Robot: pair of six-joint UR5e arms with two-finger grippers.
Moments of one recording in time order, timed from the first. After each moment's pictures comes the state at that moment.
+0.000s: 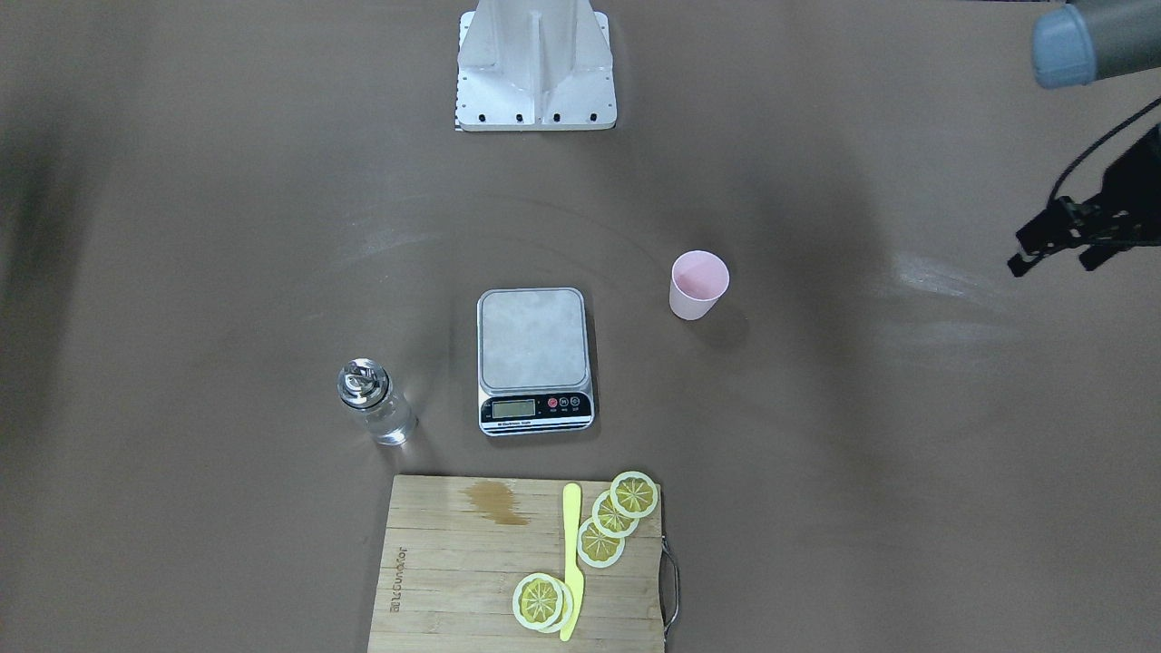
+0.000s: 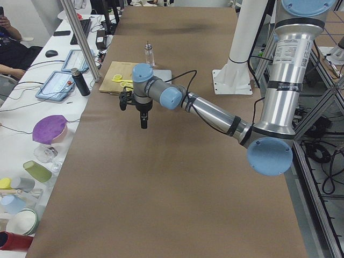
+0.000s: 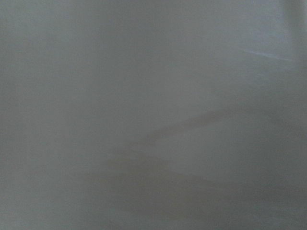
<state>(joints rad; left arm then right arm) -1.17 -1.73 -1.93 -1.62 -2.30 -0.79 1.53 -1.55 1.64 -1.56 2.40 0.08</state>
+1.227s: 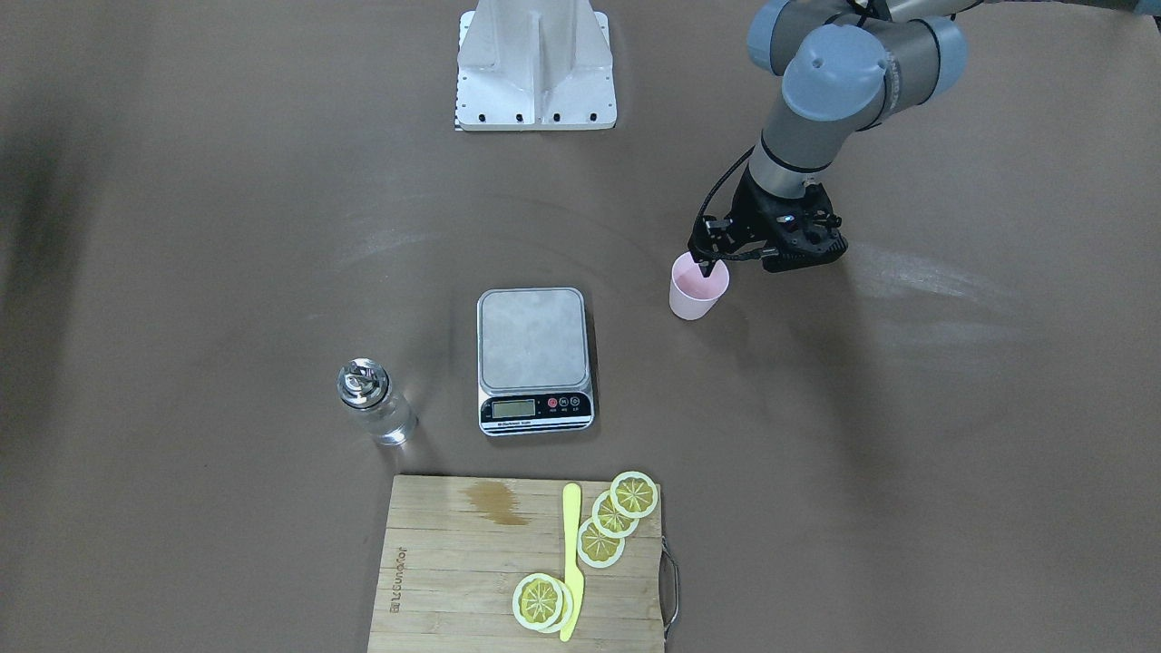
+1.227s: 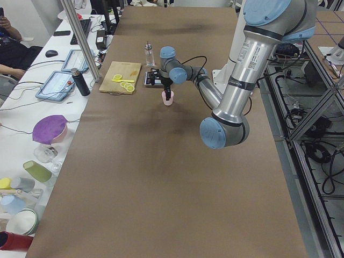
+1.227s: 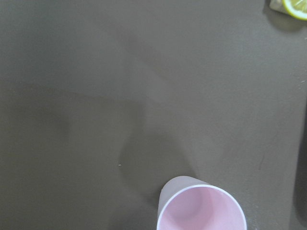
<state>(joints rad) -0.68 -1.98 -1.85 -1.62 -2.00 -1.28 1.51 -1.55 1.64 -1.56 2.39 0.08</state>
